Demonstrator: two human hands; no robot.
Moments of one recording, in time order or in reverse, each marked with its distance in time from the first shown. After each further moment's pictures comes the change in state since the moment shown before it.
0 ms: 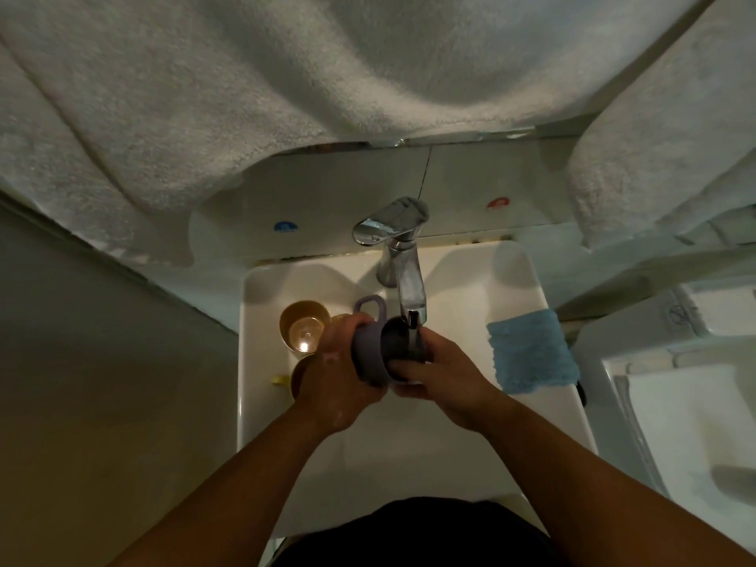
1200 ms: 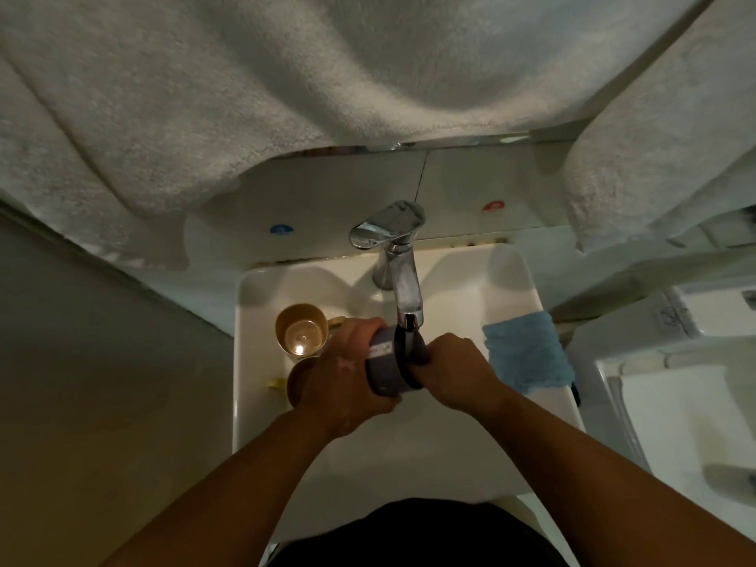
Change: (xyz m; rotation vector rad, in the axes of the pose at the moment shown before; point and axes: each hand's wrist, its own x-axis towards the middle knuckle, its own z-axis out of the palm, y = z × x) left_hand 0.007 0.017 0.000 0.091 -0.073 0.169; right_hand 0.015 -0.010 -0.013 -1.020 0.207 0.094
